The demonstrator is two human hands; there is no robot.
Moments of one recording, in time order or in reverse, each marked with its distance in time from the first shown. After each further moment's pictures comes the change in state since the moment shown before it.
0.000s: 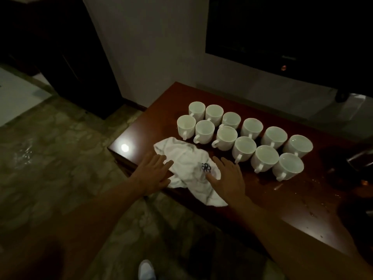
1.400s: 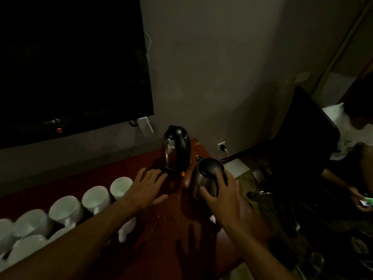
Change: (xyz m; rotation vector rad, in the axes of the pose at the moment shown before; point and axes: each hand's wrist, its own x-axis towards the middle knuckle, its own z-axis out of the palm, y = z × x) left_hand 0.289 0.374 -0.238 -0.035 0.358 0.850; right_hand -0.167 0.326 -0.194 0.112 0.775 0.873
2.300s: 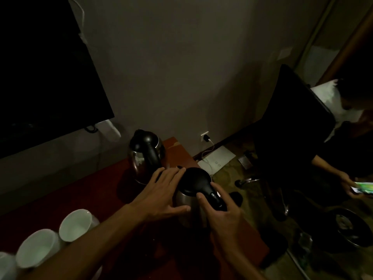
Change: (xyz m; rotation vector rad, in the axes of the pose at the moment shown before) left_hand 0.145 0.055 -0.004 -0.272 0.020 0.262; right_hand 0.045 0.040 0.023 0.635 0.263 0.217
